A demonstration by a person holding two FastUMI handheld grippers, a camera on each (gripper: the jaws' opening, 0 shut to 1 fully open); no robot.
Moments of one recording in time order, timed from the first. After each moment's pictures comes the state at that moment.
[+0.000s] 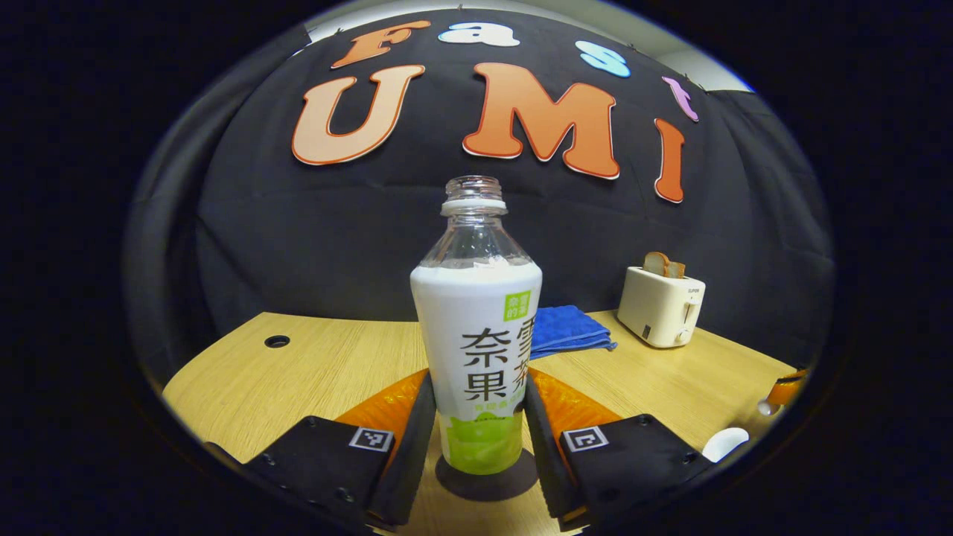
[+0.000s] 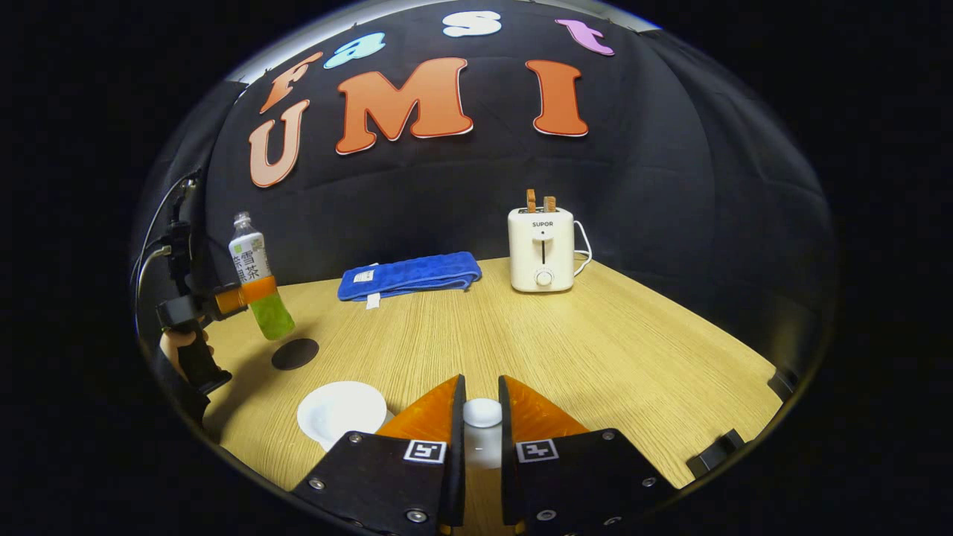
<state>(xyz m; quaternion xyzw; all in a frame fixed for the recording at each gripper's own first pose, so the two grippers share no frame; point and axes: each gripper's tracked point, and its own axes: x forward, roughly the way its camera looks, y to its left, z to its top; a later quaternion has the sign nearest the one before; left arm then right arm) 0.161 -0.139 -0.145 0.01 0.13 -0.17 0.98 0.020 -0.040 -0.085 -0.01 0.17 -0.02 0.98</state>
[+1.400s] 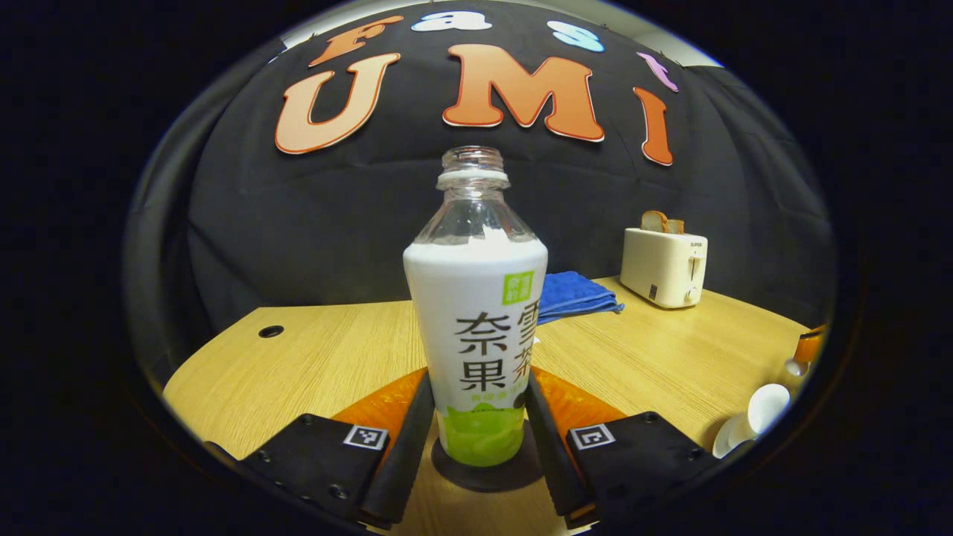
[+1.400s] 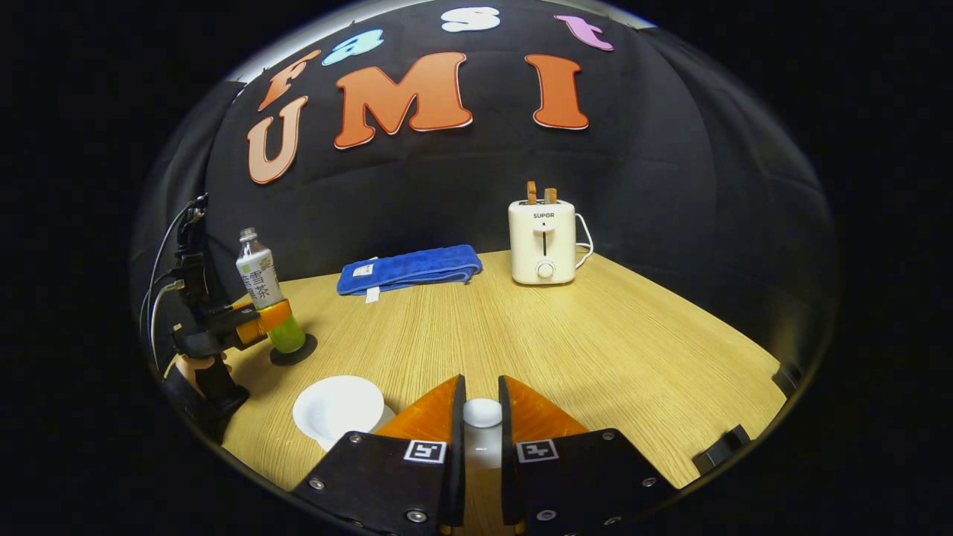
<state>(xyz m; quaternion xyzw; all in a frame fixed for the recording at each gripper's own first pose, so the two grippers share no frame) 0.155 -0.146 -0.192 0.06 0.14 -0.17 0.97 0.020 -0.039 -0.094 -0.01 0.19 -0.02 0.98</state>
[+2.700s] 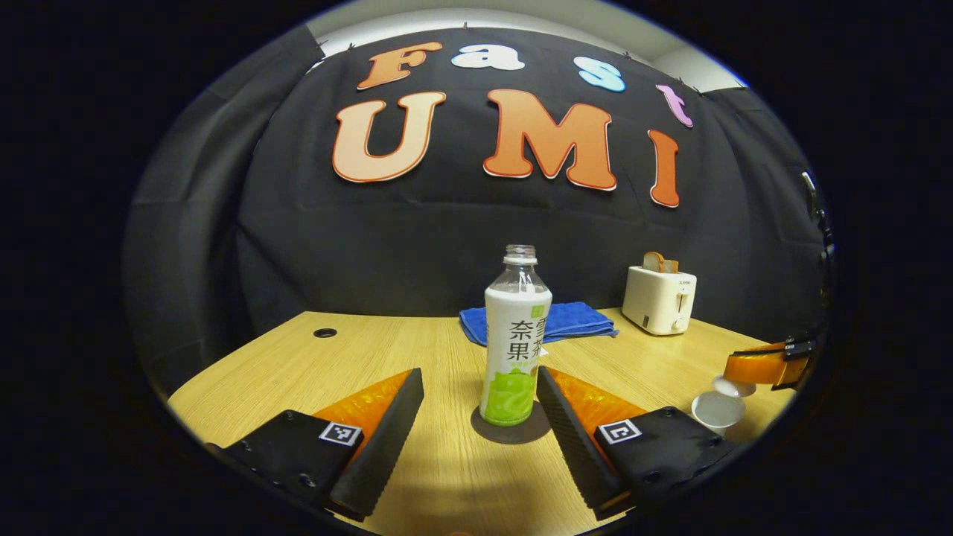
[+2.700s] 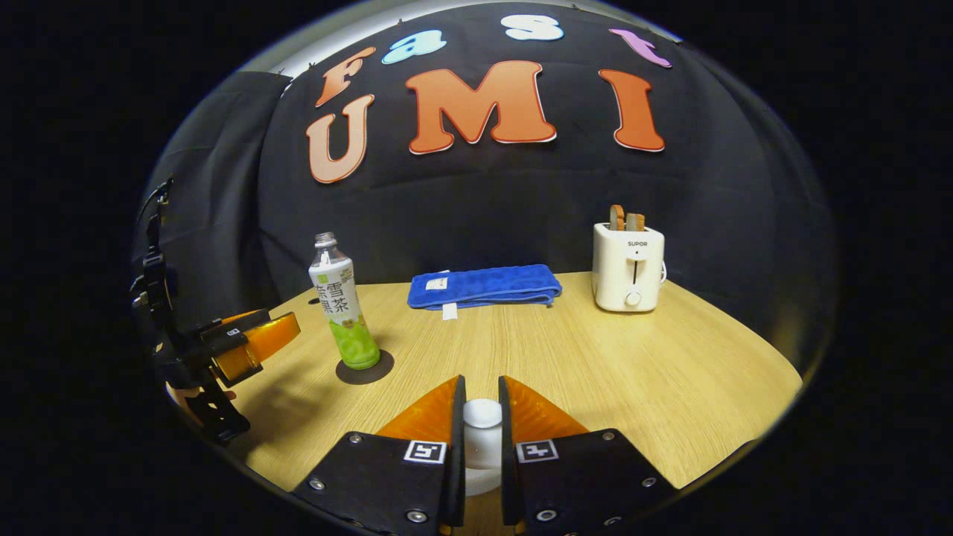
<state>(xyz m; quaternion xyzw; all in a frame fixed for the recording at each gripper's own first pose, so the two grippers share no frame) 0.072 -0.081 -0.129 0.02 0.09 -0.13 0.99 0.035 0.072 -0.080 -0.02 0.16 0.10 0.98</state>
